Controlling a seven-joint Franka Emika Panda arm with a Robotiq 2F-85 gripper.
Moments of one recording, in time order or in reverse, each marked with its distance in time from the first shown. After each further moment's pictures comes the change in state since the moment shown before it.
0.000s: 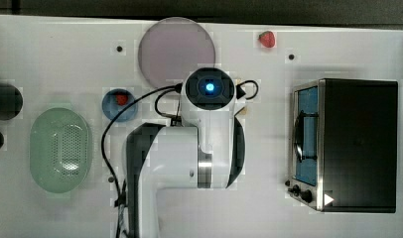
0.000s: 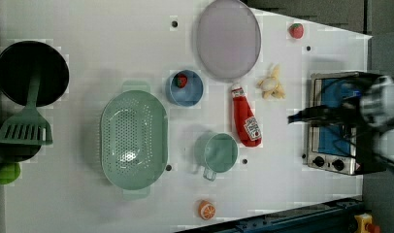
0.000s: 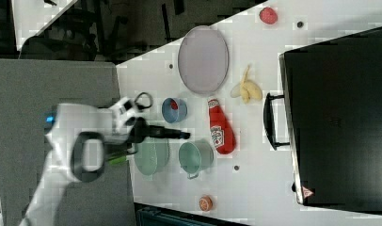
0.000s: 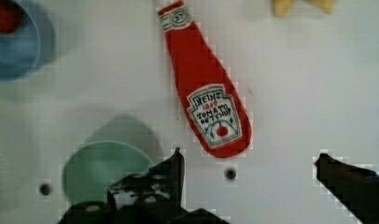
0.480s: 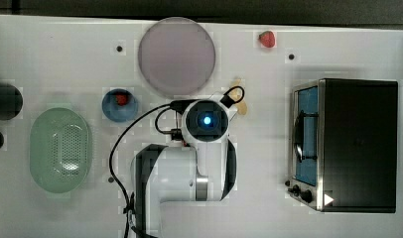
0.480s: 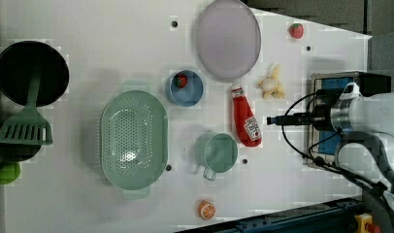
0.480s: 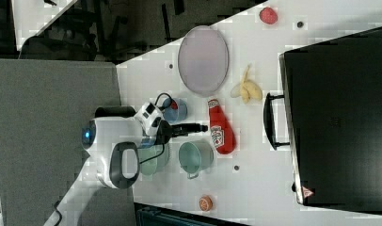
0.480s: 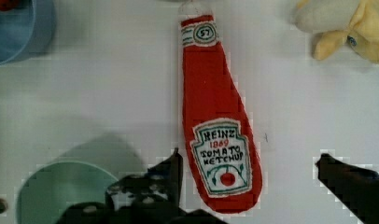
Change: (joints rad) arm 0.007 0.022 0.001 -0.199 0.009 0.350 -0.188
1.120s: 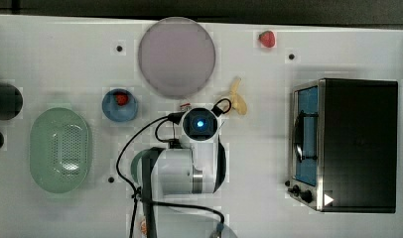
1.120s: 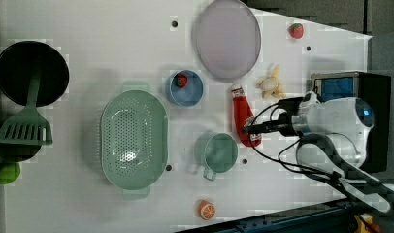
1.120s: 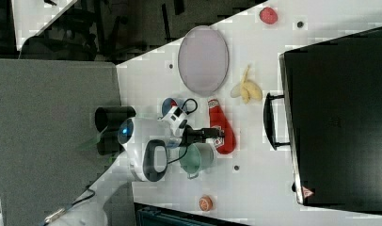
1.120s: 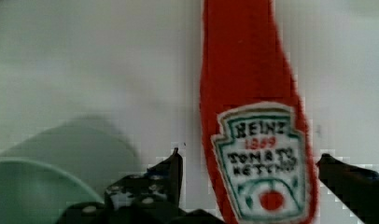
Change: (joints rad) arm 0.009 0.225 0.012 -0.035 -0.014 0.169 -0.015
